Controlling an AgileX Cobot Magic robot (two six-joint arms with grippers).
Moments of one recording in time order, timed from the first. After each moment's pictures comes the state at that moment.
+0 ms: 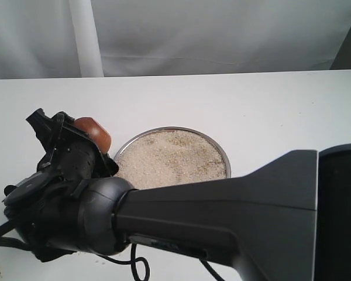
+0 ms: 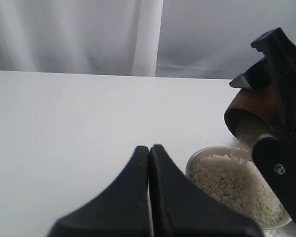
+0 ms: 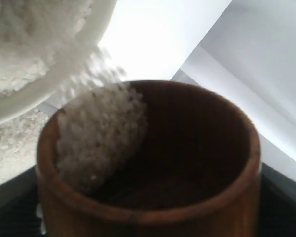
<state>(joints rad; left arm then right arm) -0.06 0.00 0.00 0.04 0.29 -0.12 1.20 2.28 -1.69 -1.36 0.91 -0.29</state>
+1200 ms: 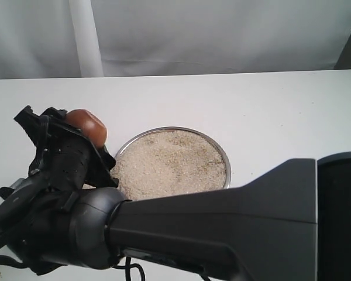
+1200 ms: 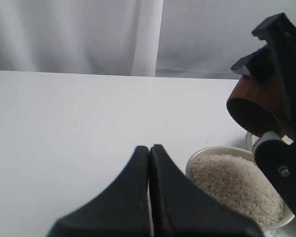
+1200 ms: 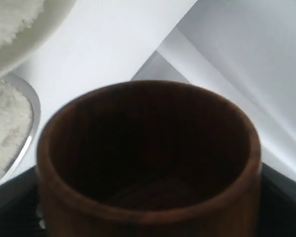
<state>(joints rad) -0.06 0.00 0.00 0.04 0.29 -0.12 1.23 2.28 -1.69 -1.46 0.98 -0.28</state>
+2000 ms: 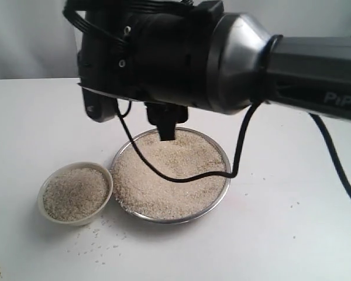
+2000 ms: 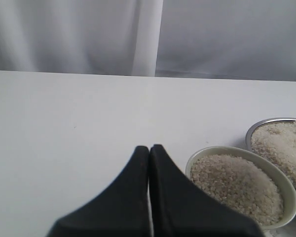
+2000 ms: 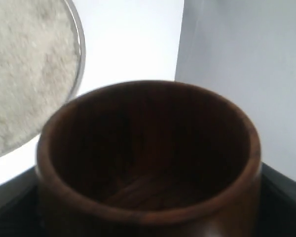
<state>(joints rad) -0.06 0.00 0.00 0.04 0.29 -0.12 1.00 1.95 -1.69 -0.92 1.15 -0.30</state>
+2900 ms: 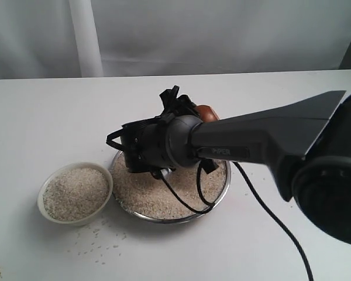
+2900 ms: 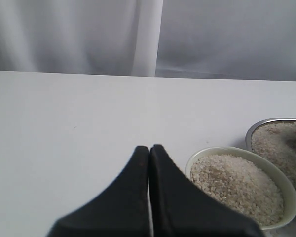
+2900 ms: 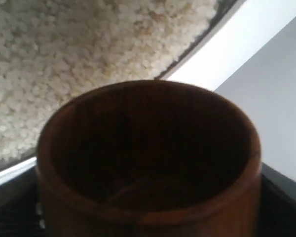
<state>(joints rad) -0.06 0.00 0.00 0.04 0.29 -0.12 0.88 2.30 -1.59 -1.19 1.13 -0.40</state>
